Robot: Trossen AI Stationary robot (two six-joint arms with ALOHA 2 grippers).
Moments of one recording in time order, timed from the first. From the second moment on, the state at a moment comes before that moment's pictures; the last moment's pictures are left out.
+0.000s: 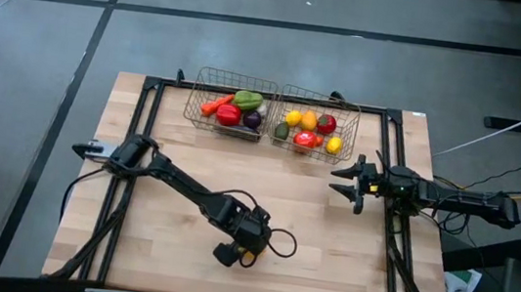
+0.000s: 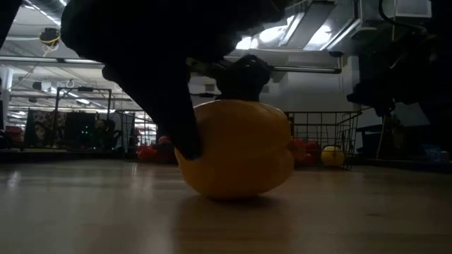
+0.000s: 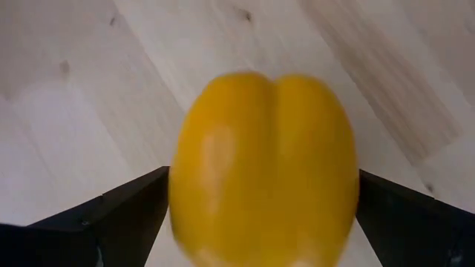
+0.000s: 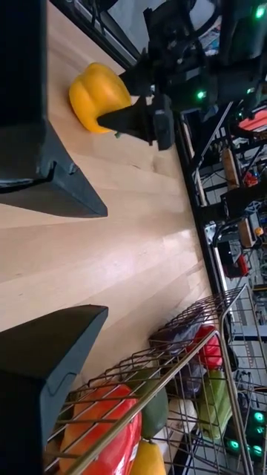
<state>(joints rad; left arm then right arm) -0.36 2.09 1.54 -0.61 -0.01 0.22 -0.07 0.20 0.01 0.02 -0.01 0.20</state>
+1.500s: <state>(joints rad) -0.24 2.00 1.55 -0.66 -0.01 0.21 -0.07 0.20 0.01 0.02 -0.01 0.20</state>
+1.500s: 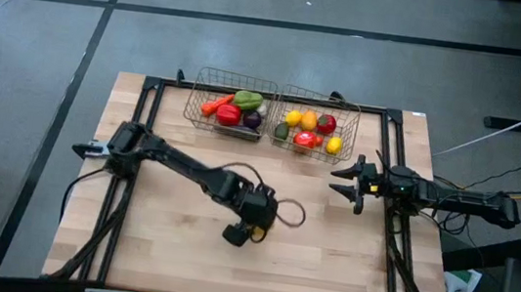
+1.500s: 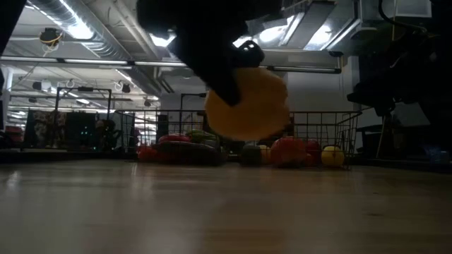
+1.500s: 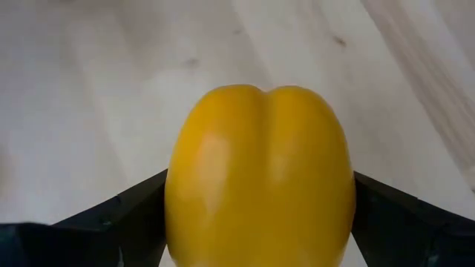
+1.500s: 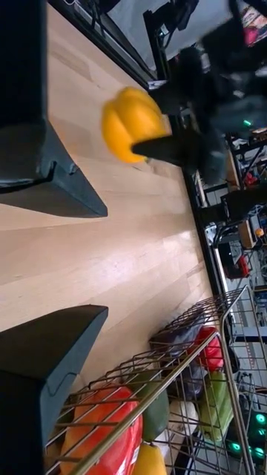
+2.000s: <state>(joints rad) 0.06 1.79 1.55 -0.80 -0.02 0.27 -0.07 0.20 0.01 0.02 -0.01 0.20</state>
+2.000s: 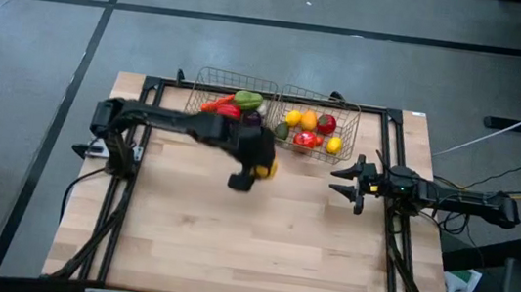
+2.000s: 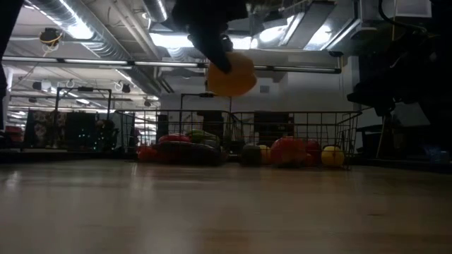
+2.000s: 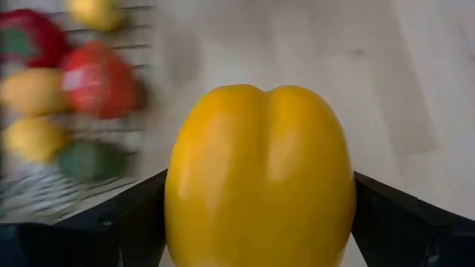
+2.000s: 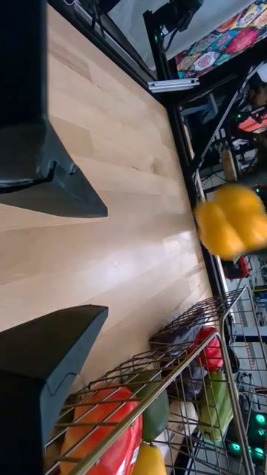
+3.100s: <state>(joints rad) 0.54 1.87 1.54 -0.82 0.05 0.31 -0.07 0.20 0.01 0.02 -0.01 0.20</state>
